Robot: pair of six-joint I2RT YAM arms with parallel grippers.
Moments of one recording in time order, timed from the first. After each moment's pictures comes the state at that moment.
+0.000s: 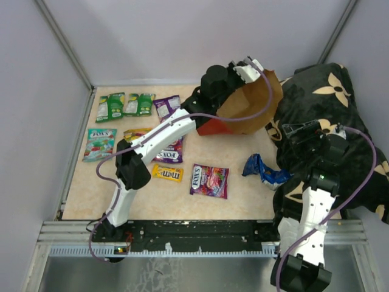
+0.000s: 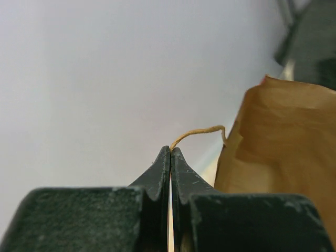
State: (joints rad) left arm -0.89 2.14 2.18 0.03 -0.26 0.63; right arm -0.42 0.70 0.73 -0.38 -0.43 0.90
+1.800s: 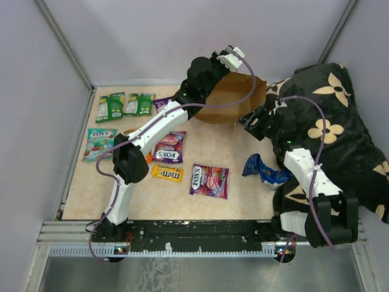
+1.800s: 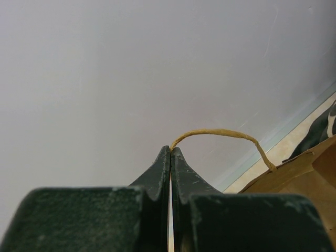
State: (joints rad) left arm -0.76 2.18 2.20 0.16 -0.23 0.63; right arm 0.11 1.20 0.82 -0.02 -0.34 0.86
